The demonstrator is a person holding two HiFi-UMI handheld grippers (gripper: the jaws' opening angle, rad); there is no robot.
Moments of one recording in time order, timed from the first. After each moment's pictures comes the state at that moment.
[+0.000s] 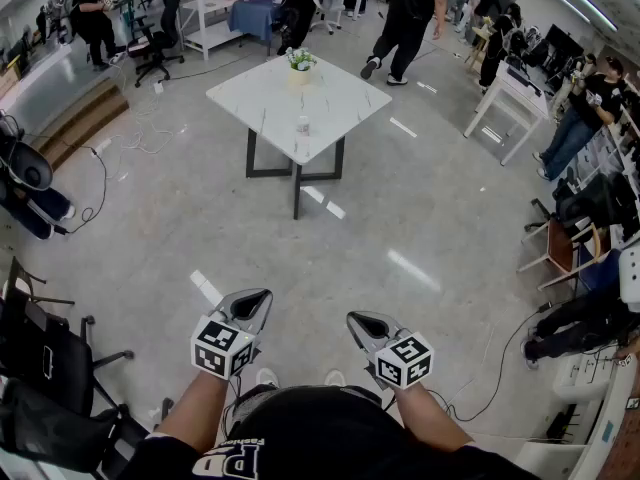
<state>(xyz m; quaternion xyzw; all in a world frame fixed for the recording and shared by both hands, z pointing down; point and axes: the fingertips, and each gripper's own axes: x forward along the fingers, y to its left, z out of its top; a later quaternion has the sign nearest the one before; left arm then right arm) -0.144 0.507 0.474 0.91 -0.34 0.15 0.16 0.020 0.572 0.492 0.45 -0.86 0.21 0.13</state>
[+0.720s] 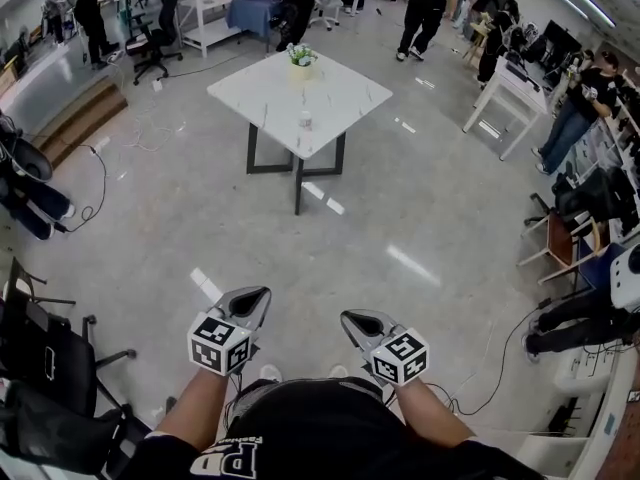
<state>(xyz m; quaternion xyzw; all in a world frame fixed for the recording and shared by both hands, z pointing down) -0.166 0.512 0.481 0.91 -0.34 0.14 0.19 -0.015 0.581 0.499 0.42 -0.87 0.21 0.14</state>
